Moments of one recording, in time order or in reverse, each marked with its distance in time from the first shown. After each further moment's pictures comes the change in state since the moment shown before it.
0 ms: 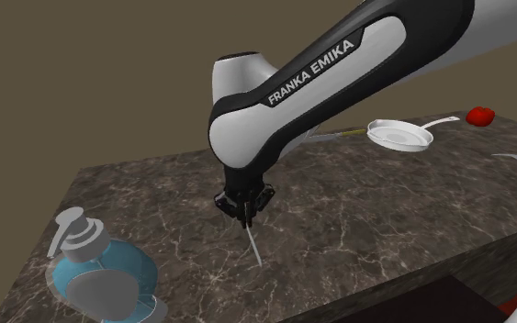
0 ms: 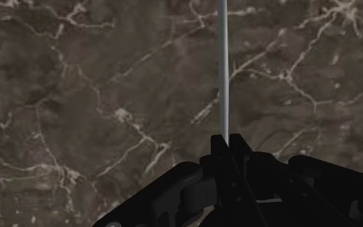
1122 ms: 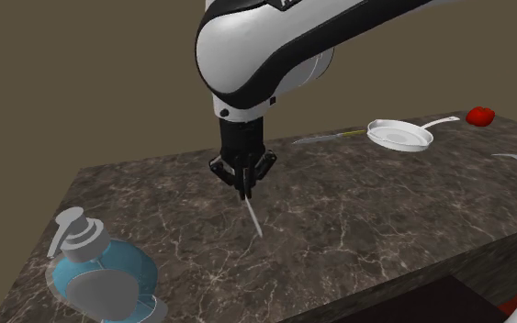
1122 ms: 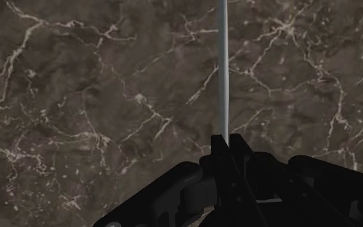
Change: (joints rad) arm -0.001 -0.113 -0.013 0.121 0.026 -0.230 -0.017
